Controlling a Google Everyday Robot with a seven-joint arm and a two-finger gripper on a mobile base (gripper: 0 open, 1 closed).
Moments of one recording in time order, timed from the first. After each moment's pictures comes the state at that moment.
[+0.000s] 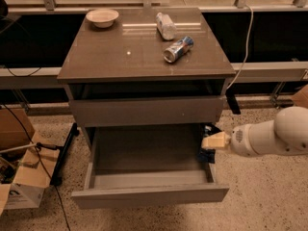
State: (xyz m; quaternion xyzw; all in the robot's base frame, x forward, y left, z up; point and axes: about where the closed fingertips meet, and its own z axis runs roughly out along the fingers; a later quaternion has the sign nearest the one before) arm 0.515 -0.210 0.669 0.05 0.94 0.27 0.19
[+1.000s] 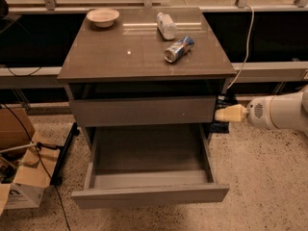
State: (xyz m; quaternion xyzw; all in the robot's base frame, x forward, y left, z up) arm 0.554 -0.246 0.767 -0.03 0.92 0.23 0.31
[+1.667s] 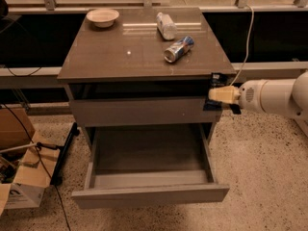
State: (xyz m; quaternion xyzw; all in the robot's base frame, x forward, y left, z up) arm 0.601 -0.227 0.811 -0.05 0.88 0.23 0.41
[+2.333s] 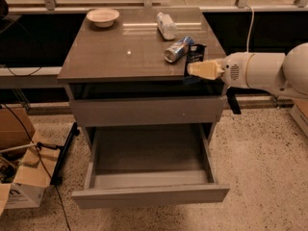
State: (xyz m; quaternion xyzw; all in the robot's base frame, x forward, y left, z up) arm 0.630 -0.155 0.894 -0.19 0.81 0.27 0.49
